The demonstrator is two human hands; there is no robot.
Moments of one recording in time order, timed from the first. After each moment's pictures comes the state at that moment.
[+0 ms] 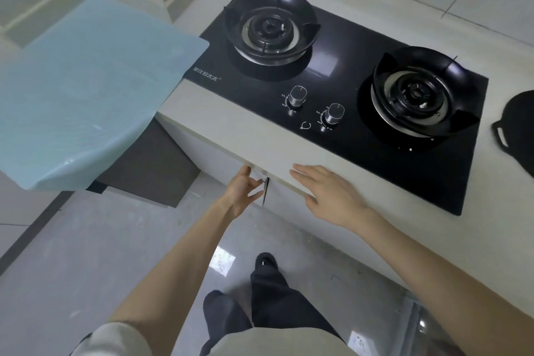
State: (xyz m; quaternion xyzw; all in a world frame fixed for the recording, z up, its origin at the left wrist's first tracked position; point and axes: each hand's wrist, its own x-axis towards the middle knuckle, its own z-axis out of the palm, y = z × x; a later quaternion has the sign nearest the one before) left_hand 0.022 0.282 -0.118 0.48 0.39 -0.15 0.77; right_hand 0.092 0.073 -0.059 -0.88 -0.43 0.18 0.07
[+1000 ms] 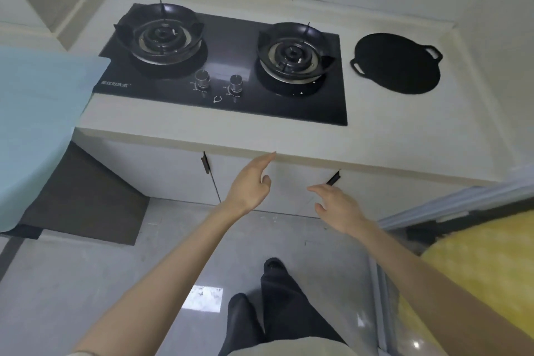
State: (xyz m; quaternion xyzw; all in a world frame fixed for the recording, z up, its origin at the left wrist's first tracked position) left_hand -0.062 0.139 -0.038 0.88 -0.06 -0.14 0.44; right_hand -0.086 -0.091 -0.064 -0.96 -0.08 0.23 0.13
